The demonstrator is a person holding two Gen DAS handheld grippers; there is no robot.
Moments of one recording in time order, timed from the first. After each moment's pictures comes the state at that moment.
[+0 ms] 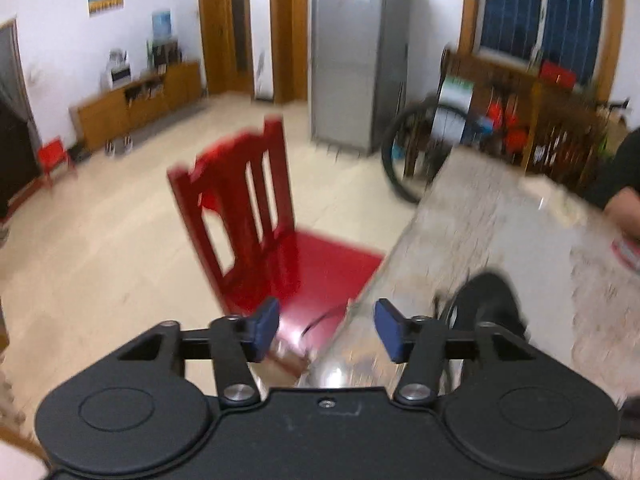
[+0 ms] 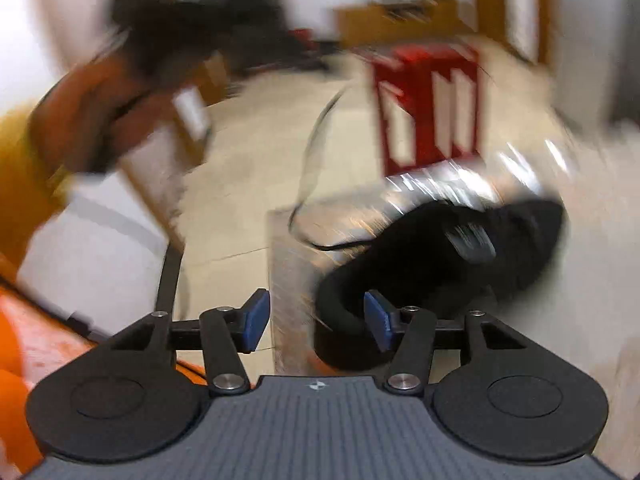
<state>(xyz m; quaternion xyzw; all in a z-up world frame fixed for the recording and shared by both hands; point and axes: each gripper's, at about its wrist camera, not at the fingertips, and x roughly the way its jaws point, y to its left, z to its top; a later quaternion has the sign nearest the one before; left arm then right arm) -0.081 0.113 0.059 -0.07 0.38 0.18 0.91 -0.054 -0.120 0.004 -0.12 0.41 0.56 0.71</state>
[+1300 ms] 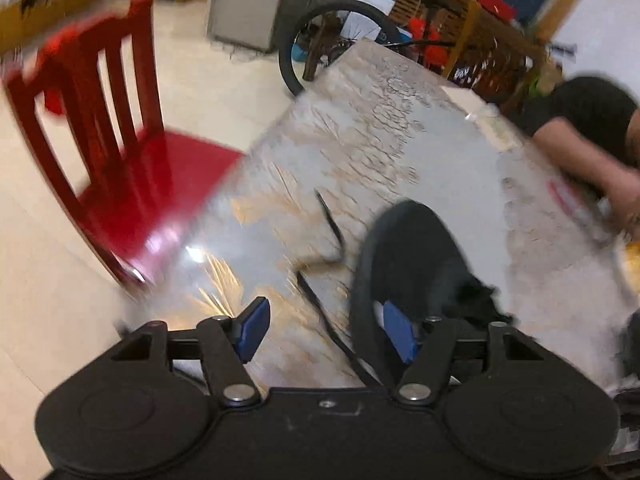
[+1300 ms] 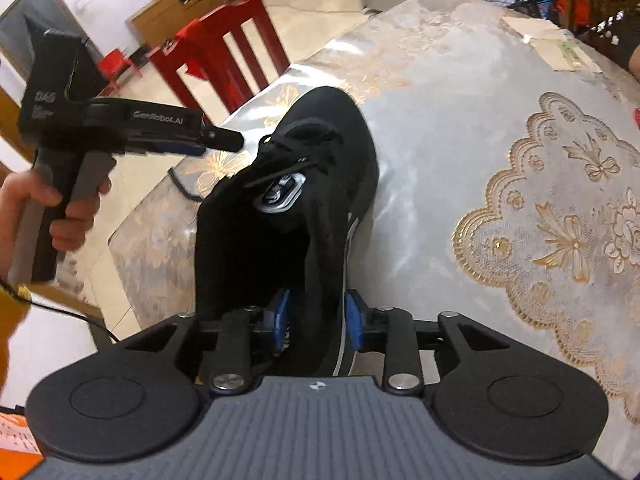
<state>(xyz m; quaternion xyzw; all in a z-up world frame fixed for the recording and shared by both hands) 0.055 0.086 -0.030 -0.12 0.48 0.01 0.87 -0.003 -0.176 -0.010 -0.06 0.51 0.34 0.79</state>
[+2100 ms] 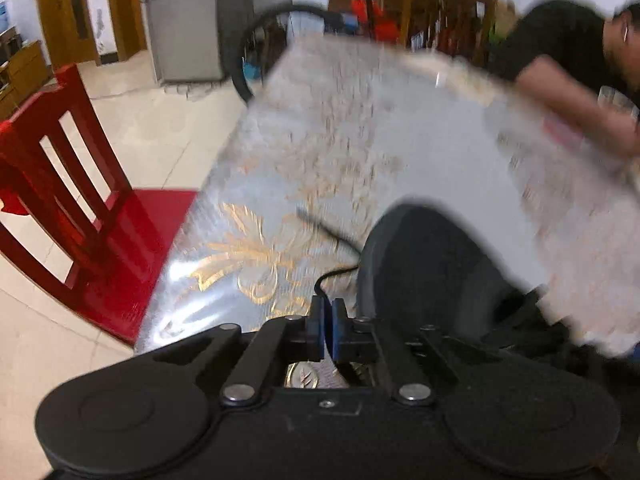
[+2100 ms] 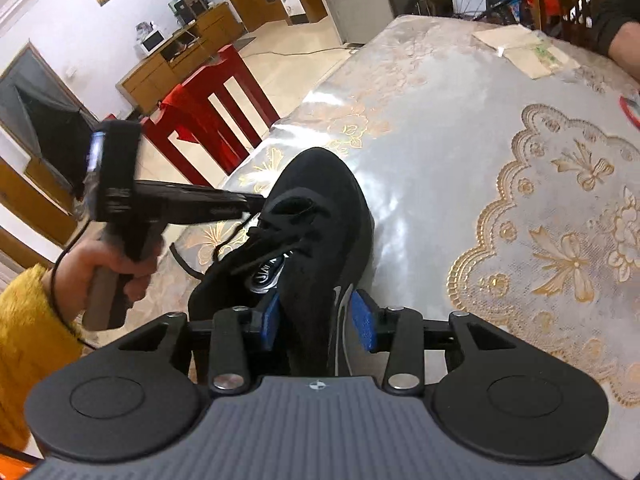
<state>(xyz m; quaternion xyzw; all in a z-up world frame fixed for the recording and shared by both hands) 0.086 0.065 -0.049 -0.04 0.44 -0.04 0.89 0.029 -0.181 0.000 0.04 0.49 0.32 0.81</state>
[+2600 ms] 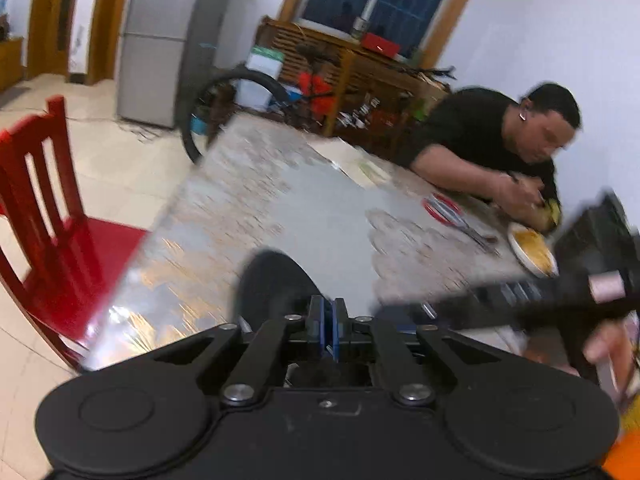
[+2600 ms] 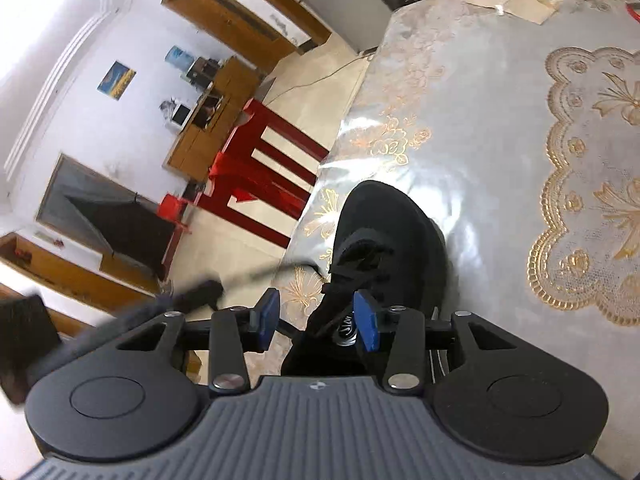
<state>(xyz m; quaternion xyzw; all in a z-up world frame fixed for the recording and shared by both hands) -0.021 0.021 0.042 -0.12 0.37 -0.13 0.91 0.054 -0.194 0.002 0.23 0.49 0.34 0.76</state>
